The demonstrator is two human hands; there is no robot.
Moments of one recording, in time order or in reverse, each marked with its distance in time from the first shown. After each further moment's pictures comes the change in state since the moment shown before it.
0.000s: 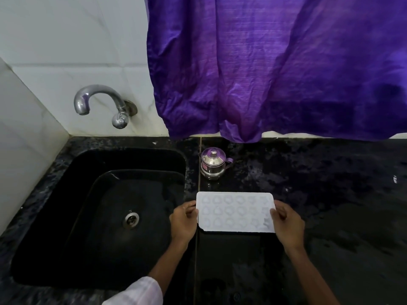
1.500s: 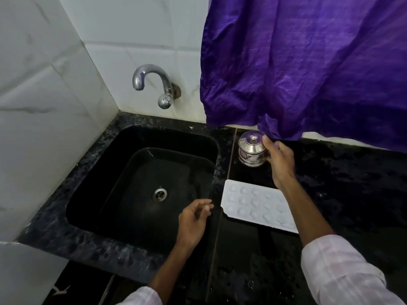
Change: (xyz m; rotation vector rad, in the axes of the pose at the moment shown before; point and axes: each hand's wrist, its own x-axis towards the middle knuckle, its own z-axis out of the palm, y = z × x) left_hand -0.054 -0.032 -0.041 -0.320 0.019 -0.020; right_hand 0.066 -0.146 0.076 0.530 -0.378 -0.104
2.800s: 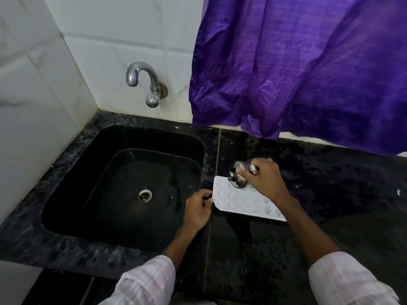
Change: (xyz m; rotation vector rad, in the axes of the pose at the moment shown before) left_hand 0.032 -0.007 0.022 0.351 -0.106 0.182; right_hand -0.080 -0.011 -0.010 -0.882 -0.108 -0.453
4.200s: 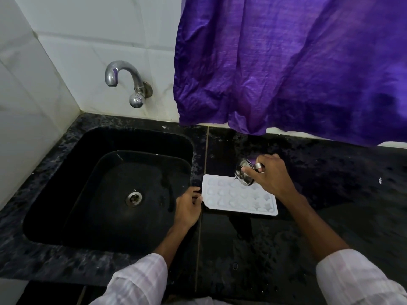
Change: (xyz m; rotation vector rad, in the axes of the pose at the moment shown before) left_hand 0.007 0.000 0.005 0.001 -0.012 -0.017; right_hand -0.010 0.029 -0.035 -0.100 0.031 -0.010
